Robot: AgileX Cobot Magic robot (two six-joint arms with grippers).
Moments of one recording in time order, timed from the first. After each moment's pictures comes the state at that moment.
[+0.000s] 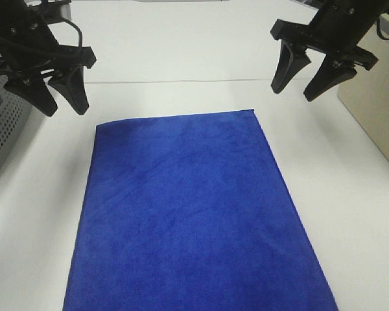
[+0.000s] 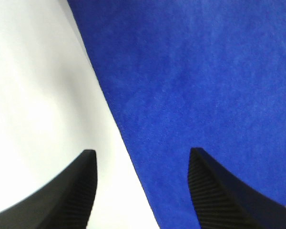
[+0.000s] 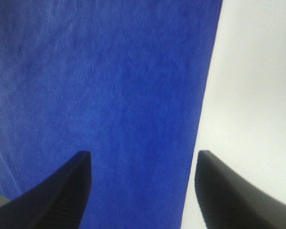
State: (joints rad) left arm -0.20 1.97 -1.63 -0.27 1.18 0.06; right arm 0.15 1.99 -1.70 0.36 1.22 -0.12
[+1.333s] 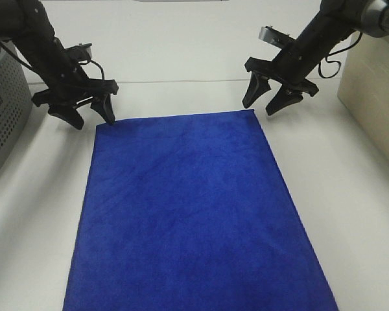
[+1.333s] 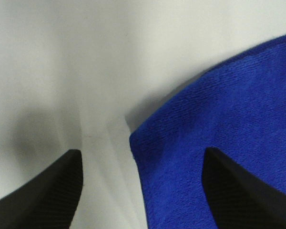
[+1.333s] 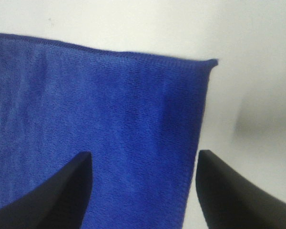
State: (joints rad) left arm -0.12 2.47 -2.05 -0.32 1.04 0.08; right arm 0.09 2.58 -2.30 0.49 1.22 -0.22
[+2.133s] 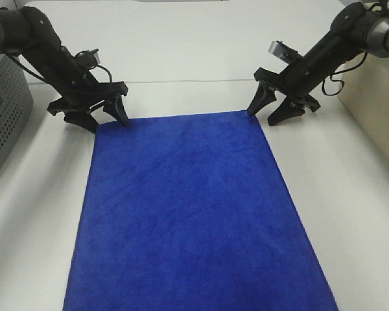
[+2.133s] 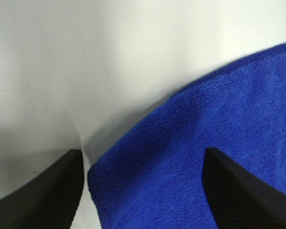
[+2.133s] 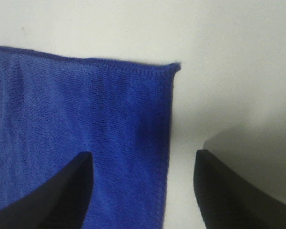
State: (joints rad) left arm -0.12 2.53 -2.06 -0.46 0.99 0.12; right arm 0.05 2.68 -2.32 0.60 1.22 -0.28
